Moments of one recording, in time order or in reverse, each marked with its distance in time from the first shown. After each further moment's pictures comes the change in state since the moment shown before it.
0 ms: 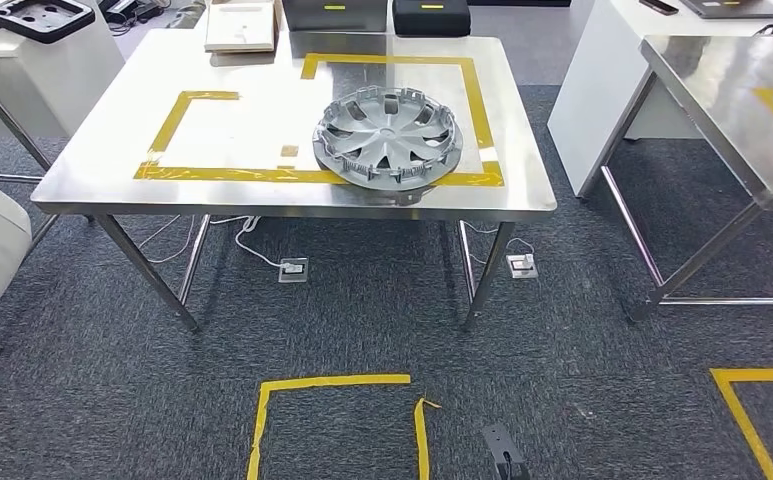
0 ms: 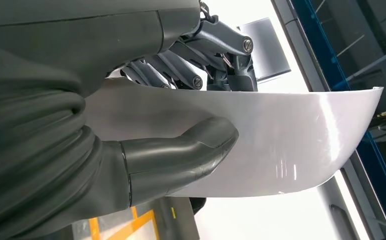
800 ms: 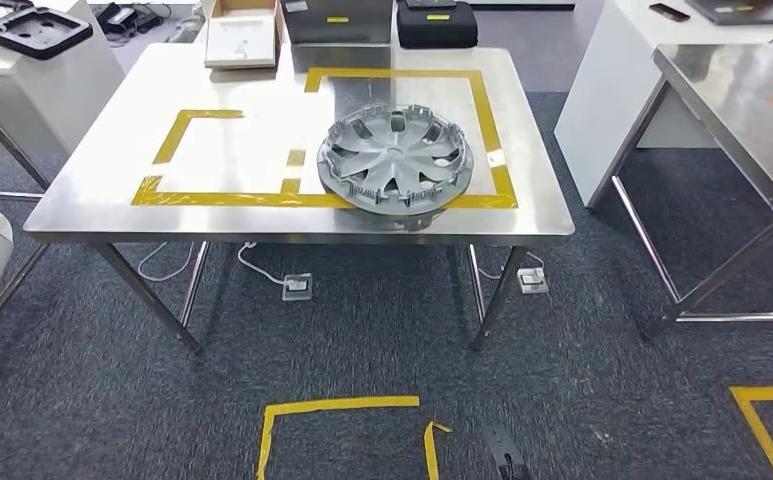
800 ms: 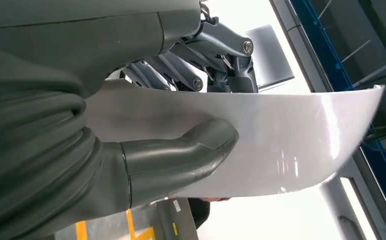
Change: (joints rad) left arm 0.012 0.011 0.012 -0.005 -0.003 0.006 0.000; right arm 0.003 -0.001 -0.001 0.000 0.010 0.006 -0.003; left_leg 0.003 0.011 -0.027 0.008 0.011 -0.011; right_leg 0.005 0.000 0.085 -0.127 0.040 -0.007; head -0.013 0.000
